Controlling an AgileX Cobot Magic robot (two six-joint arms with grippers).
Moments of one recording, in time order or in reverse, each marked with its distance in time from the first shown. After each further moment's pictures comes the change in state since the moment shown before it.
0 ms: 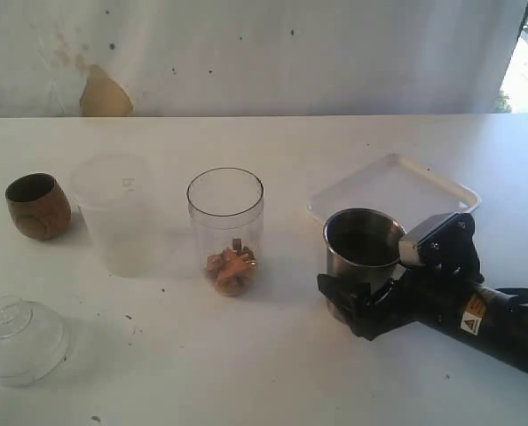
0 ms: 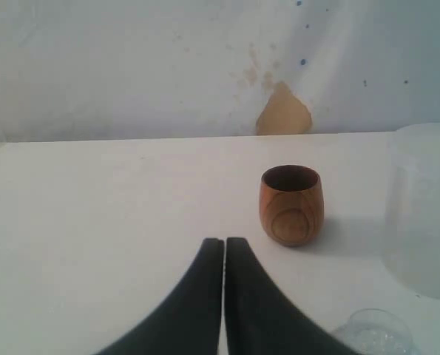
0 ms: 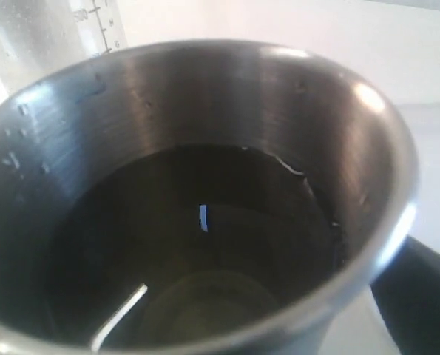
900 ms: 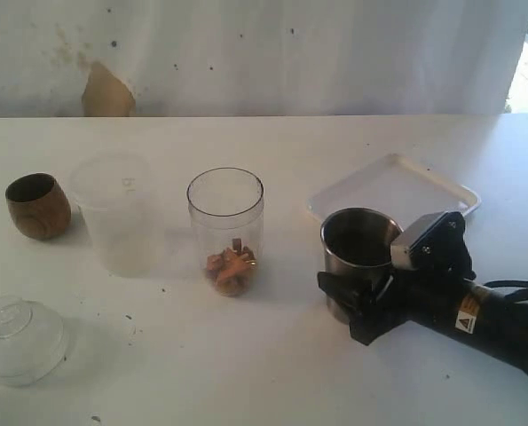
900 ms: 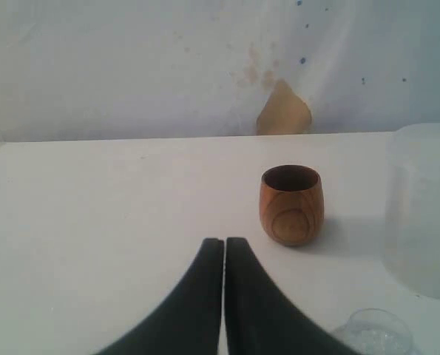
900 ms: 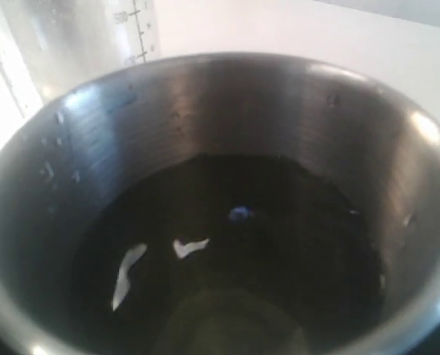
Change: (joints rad) left arm 0.000 0.000 0.000 0.000 0.000 0.000; right arm 0.015 0.000 -0.017 -0.049 0.000 -0.050
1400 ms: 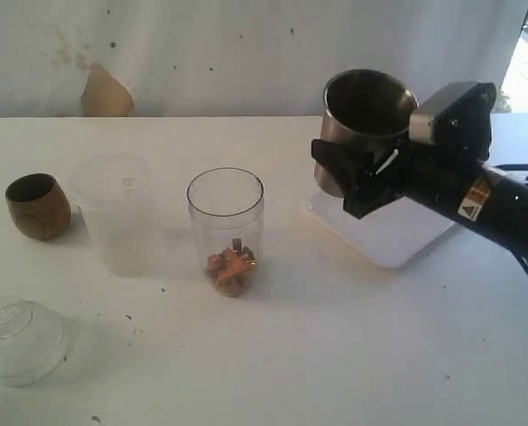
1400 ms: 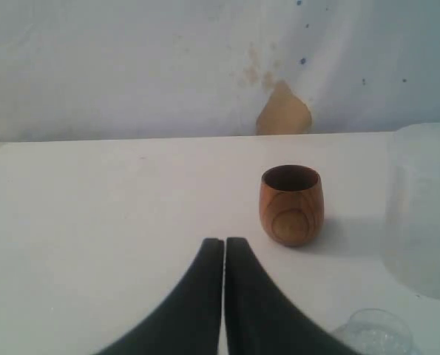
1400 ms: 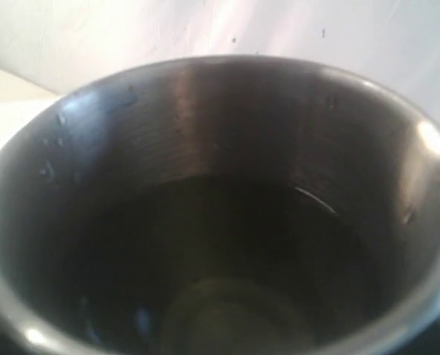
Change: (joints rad) left arm 0.000 0.000 0.000 0.000 0.000 0.000; right arm 0.003 -0.270 -0.232 -0.015 0.095 0.198
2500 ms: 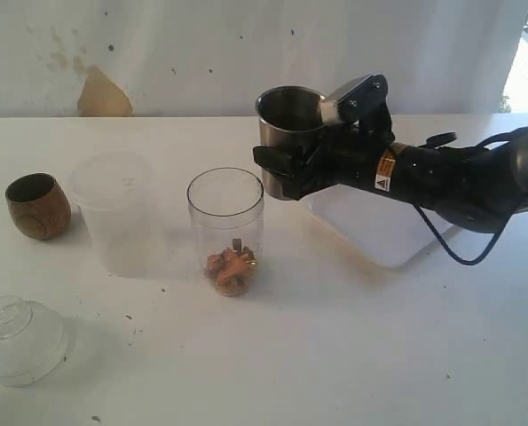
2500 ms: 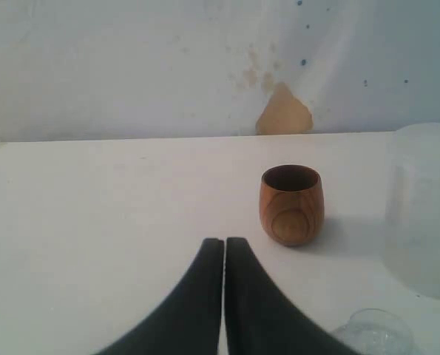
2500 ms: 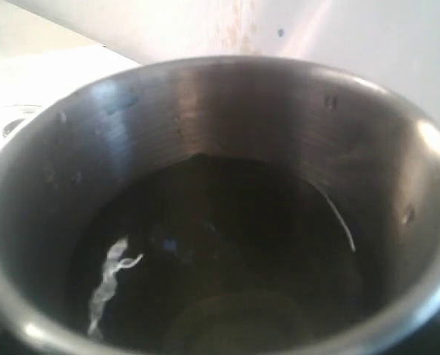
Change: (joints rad) left arm 0.000 0.000 0.000 0.000 0.000 0.000; right arm 0.101 0.277 -0.370 -0.159 0.190 0.223
